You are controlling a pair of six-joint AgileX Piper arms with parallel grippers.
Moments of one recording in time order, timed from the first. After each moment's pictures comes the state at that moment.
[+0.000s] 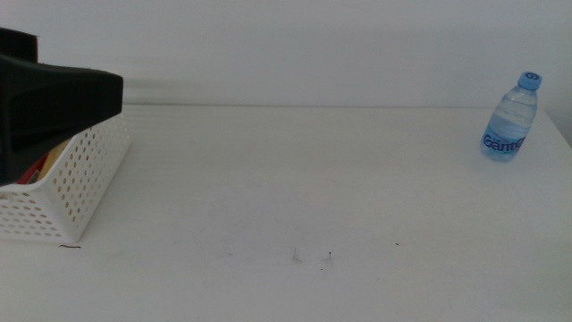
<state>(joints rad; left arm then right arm) -0.42 0.75 -1.13 -0.28 0.89 0.25 0.08 0.00 0.00 -0.10 0.22 0.10</state>
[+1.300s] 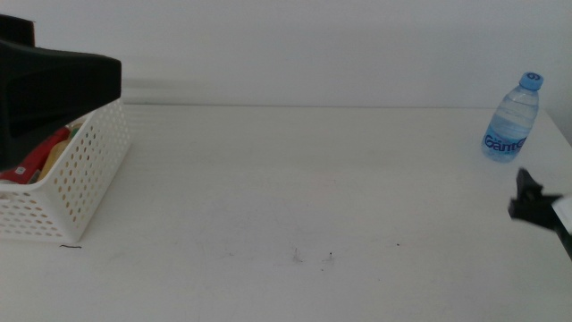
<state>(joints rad) -0.42 0.75 -1.13 -0.28 0.86 0.25 0.06 1.70 -0.32 0.24 -1.08 -0.16</state>
